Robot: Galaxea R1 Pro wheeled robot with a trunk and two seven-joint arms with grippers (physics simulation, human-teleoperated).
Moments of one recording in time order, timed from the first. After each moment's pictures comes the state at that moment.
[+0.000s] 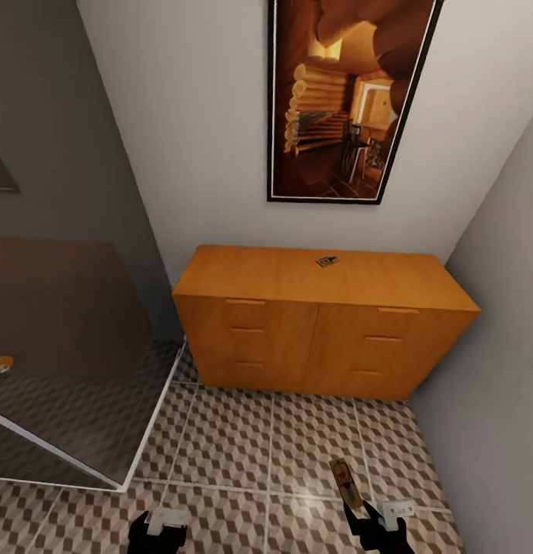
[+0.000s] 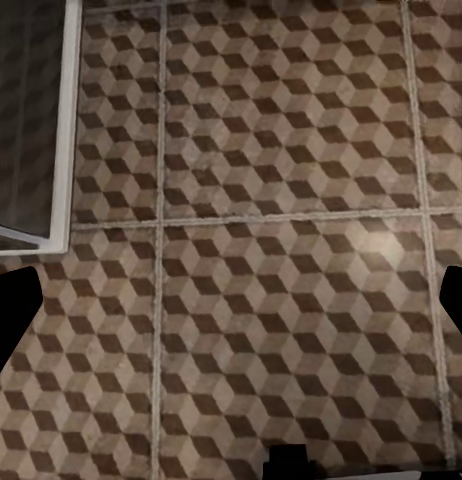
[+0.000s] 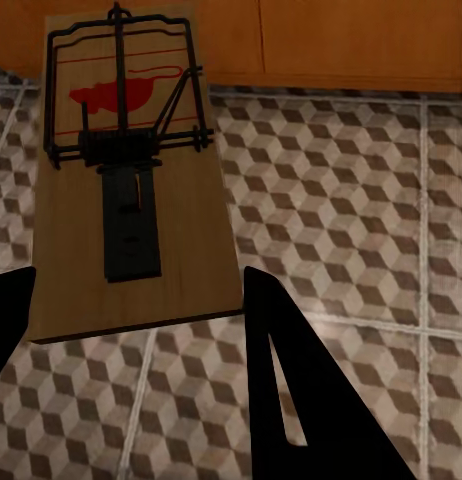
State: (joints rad) left arm -0.50 -0.02 -0.36 0.08 0.18 -0.50 0.15; right arm -0.45 -0.08 0.04 -0.01 -0.14 -0.63 0.28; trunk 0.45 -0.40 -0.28
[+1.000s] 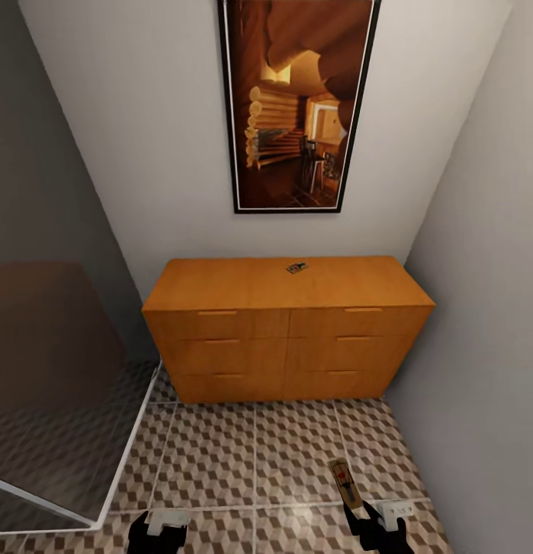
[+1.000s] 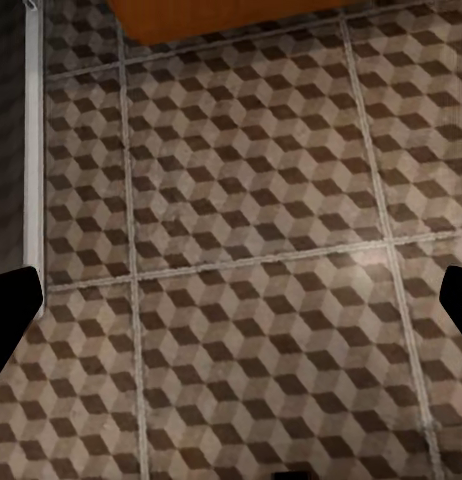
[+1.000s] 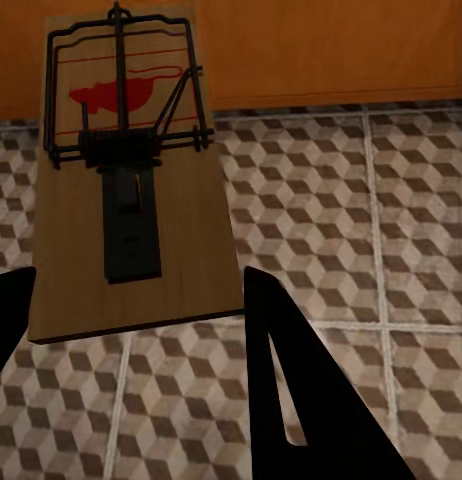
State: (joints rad) left arm -0.50 -0.02 -0.36 0.08 0.18 -0.50 0.15; right arm -0.45 -0.08 0.04 -0.01 -0.14 -0.63 0.28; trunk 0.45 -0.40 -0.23
